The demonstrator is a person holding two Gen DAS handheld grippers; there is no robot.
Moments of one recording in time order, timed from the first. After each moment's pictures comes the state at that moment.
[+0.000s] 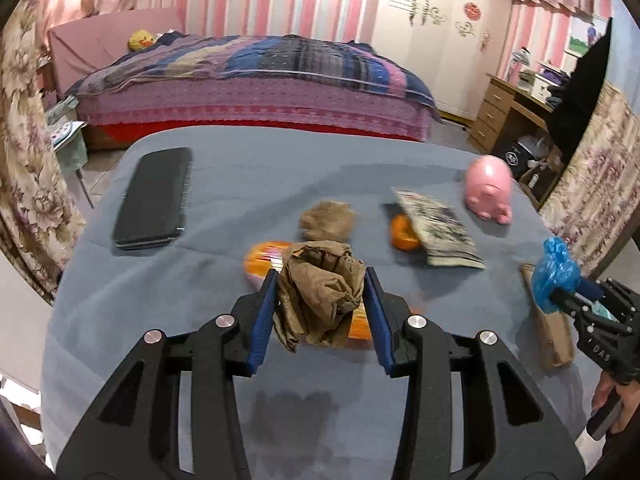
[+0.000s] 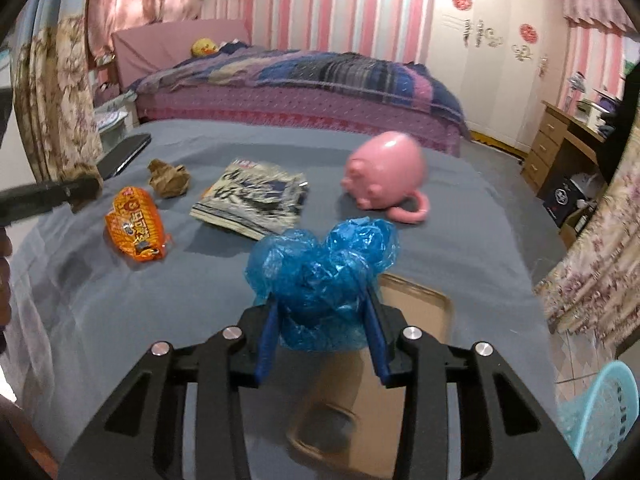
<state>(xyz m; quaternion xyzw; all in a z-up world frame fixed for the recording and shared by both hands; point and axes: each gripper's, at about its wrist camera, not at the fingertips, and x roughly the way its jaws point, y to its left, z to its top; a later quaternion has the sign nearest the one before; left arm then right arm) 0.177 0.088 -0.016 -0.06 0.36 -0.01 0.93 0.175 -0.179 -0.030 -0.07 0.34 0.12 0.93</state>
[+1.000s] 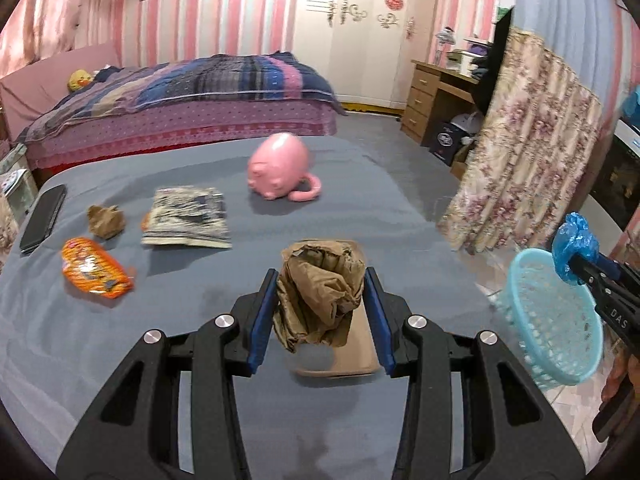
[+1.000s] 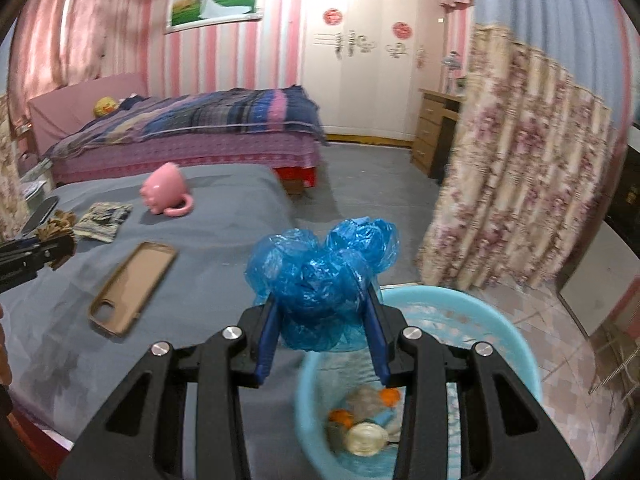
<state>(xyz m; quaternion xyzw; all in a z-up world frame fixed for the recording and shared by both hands) 0.118 -0.172 0.008 -0.02 0.34 -0.10 0.94 0.069 -0.439 0.011 -0.01 0.29 -0.05 0.96</state>
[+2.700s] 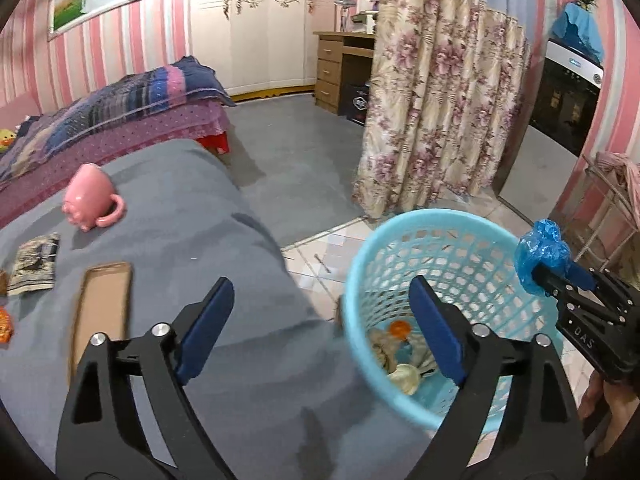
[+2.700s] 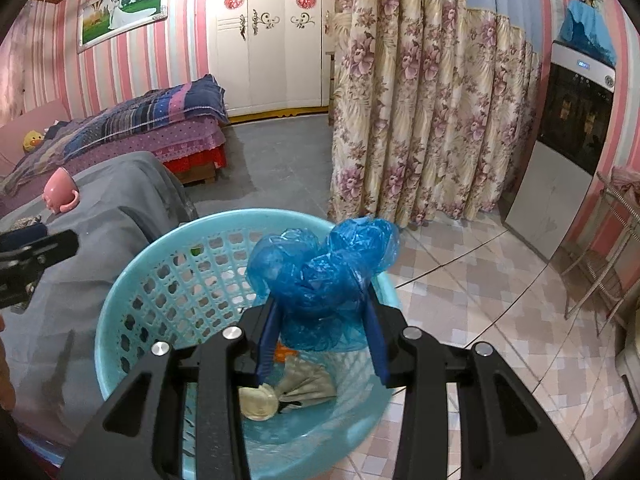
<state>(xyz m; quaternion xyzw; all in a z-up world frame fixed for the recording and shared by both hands) 0.112 -0.375 -0.017 0.07 0.35 -0.21 0.91 0.025 -0.581 -0.041 0.07 0.32 -0.17 0.93</state>
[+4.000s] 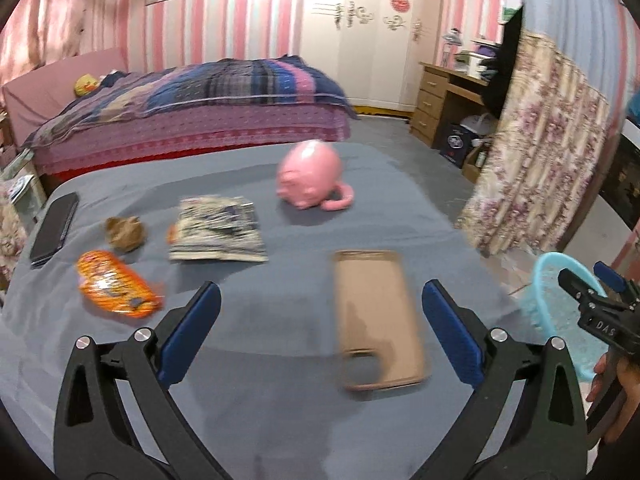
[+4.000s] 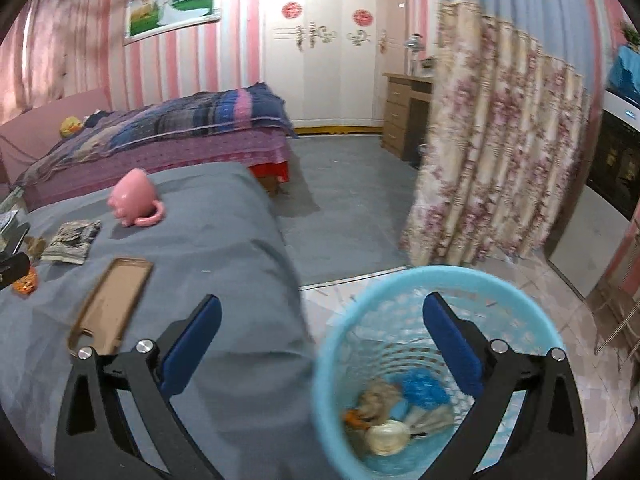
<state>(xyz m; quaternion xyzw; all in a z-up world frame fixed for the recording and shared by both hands) 0.140 -0.111 0.001 -0.01 0.33 -0.07 0.94 0.105 -0.406 -0.018 0.02 0.30 -0.10 0.95</state>
